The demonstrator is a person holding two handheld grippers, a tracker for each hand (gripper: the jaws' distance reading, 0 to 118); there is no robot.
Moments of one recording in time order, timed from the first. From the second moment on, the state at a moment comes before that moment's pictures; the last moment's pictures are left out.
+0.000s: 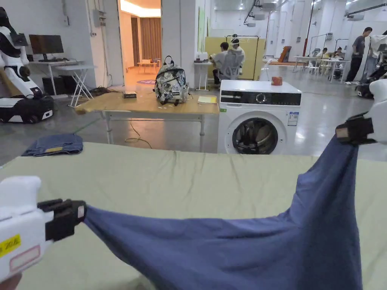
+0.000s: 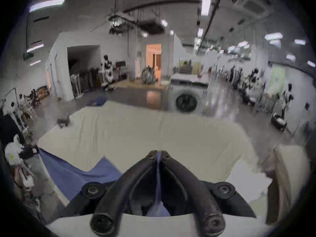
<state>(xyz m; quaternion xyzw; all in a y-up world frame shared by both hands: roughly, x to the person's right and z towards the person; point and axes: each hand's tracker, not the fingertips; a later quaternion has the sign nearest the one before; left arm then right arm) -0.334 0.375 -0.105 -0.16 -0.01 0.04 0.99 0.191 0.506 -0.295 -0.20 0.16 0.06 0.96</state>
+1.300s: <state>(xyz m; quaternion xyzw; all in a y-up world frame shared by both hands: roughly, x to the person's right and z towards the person) -0.361 0.442 -0.363 -0.15 0.01 0.03 0.99 0.195 0.619 -0.417 -0.09 0.06 0.00 0.99</state>
